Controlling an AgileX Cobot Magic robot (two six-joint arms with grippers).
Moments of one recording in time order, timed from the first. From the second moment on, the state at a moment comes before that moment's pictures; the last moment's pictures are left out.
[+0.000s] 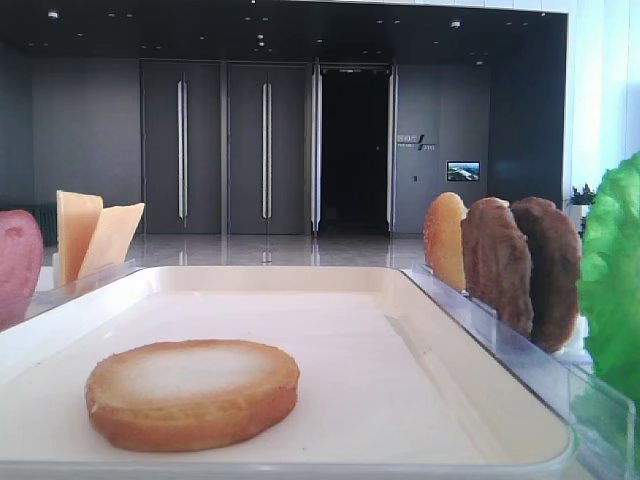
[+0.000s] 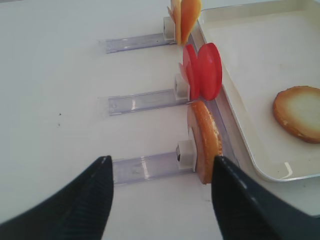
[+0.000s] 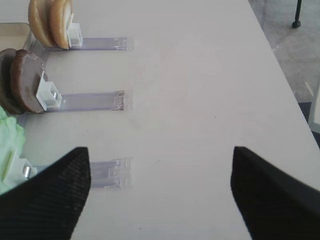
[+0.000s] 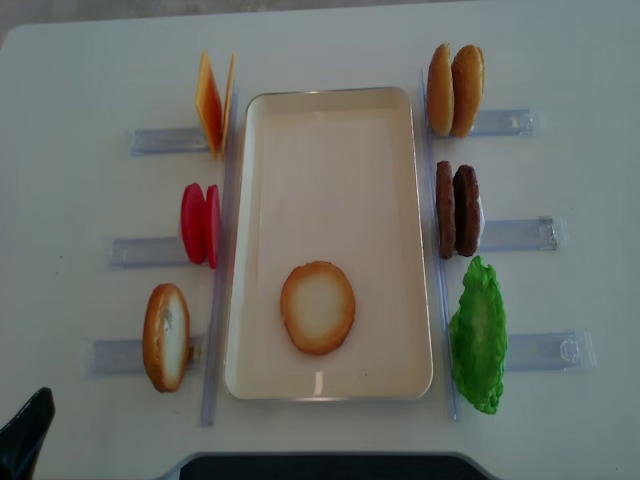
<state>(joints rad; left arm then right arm) 0.10 -0.02 -0.48 -0.15 1.13 0.22 0.08 -0.01 -0.50 -0.06 1.14 0.04</state>
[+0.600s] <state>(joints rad) 0.10 -0.02 -0.48 -0.15 1.13 0.22 0.08 -0.01 -0.50 -0.06 1.14 0.04</state>
